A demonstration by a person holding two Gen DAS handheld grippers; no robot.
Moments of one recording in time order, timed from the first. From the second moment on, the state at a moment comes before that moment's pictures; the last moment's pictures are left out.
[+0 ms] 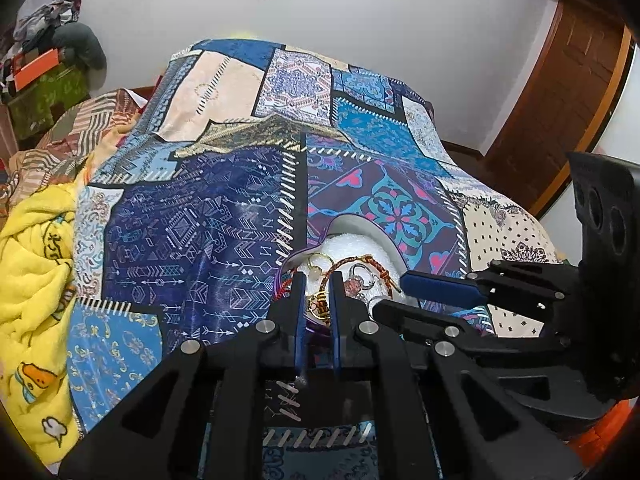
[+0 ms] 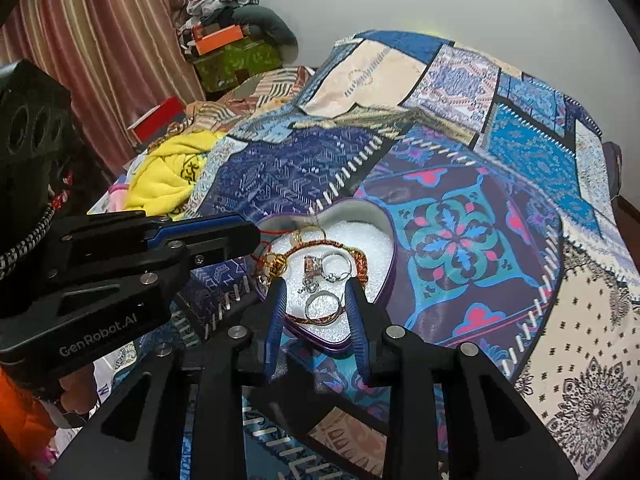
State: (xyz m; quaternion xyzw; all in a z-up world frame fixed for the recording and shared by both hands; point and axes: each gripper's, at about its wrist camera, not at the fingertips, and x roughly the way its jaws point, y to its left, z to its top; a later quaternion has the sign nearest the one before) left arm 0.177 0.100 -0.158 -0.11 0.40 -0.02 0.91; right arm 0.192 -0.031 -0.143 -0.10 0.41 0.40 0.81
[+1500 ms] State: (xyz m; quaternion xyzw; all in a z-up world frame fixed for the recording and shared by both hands) left arm -0.065 0.037 0.058 -0.02 0.07 0.09 0.99; right arm -0.002 -0.130 0.067 0.00 0.05 0.27 0.96
